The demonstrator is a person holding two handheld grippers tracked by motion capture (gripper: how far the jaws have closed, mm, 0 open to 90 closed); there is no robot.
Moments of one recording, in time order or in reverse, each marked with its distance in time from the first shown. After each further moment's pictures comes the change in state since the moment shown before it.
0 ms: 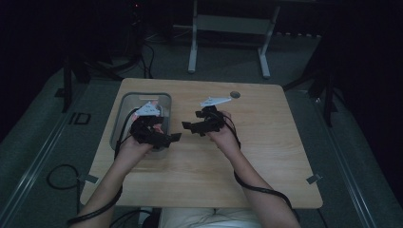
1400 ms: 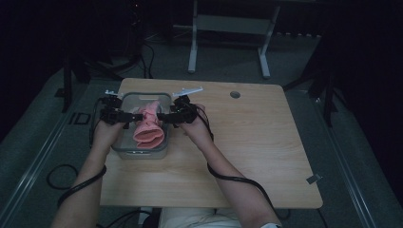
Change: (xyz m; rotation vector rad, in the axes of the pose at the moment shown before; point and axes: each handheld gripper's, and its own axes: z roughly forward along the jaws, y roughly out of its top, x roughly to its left) left arm 0.148 -0.034 -0.017 0.162 0.342 -0.394; right arm 0.038 0.049 0.062 0.014 0.027 0.052
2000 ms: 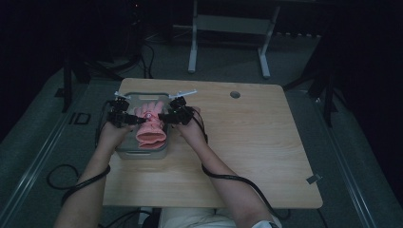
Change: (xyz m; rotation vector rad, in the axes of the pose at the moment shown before) left arm -0.005 -0.001 0.024 0.112 -0.013 -0.018; right arm -0.007 -0.008 0.030 0.052 -0.098 0.065
